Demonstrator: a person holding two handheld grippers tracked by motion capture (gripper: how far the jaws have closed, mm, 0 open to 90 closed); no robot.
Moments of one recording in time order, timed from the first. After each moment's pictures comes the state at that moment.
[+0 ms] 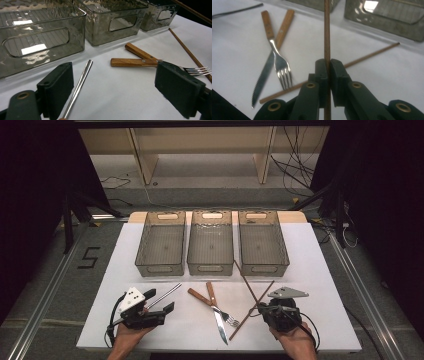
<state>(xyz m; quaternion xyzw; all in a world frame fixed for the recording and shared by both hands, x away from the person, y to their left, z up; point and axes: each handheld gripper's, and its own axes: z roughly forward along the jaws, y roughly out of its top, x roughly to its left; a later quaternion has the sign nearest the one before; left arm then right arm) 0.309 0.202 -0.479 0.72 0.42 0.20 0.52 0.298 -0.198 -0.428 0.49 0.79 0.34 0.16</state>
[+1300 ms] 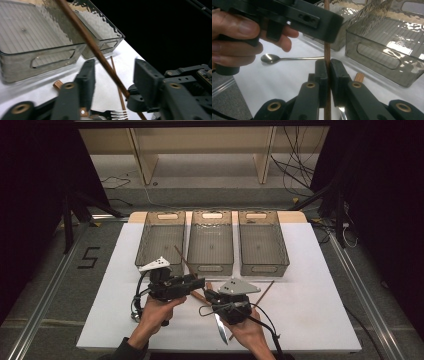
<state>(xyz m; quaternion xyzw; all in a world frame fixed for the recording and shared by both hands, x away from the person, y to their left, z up) 0.355 0.132 -0.409 0.69 0.42 -0.02 0.58 0.308 -0.088 -0.412 0.35 0.79 0.48 0.16</state>
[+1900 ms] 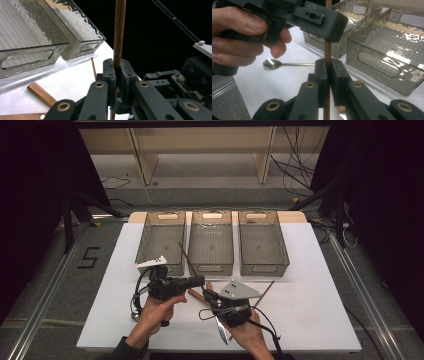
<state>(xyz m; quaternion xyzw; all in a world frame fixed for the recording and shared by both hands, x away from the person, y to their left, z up) 0.358 0.137 -0.406 0.67 0.40 -0.09 0.61 0.302 -0.089 -0.412 0.33 0.78 0.51 0.17</state>
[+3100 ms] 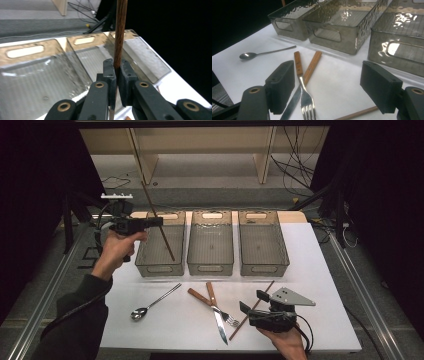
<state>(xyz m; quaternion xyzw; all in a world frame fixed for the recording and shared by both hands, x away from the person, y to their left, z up) 0.474 0.226 -0.300 0.71 0.47 0.09 0.51 0.295 -0.194 -0.435 0.41 0.74 0.51 0.16</state>
